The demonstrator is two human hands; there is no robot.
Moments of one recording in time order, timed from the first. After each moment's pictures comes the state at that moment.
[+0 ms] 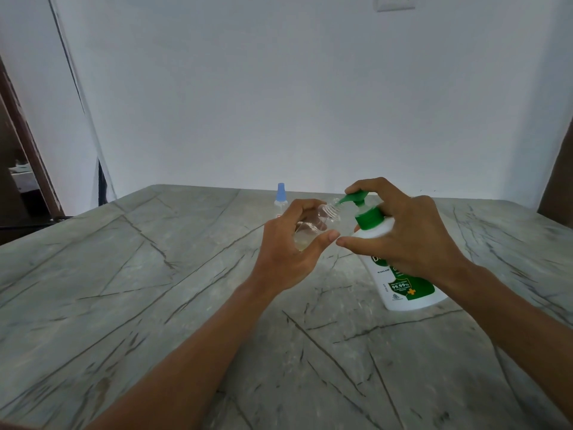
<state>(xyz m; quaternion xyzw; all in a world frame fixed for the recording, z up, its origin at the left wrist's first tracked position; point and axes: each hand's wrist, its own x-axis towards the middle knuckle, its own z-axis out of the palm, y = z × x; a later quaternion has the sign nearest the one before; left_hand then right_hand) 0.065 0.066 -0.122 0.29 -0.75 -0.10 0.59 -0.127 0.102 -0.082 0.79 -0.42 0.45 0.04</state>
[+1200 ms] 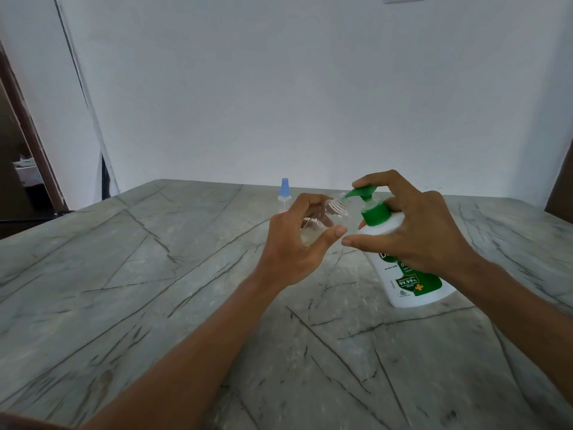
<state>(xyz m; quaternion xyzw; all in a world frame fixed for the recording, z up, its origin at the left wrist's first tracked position) 0.064 0.067 -0.121 0.28 -0.75 -0.10 0.59 -0.128 0.108 -0.078 0.80 -0.40 0.45 0.02</state>
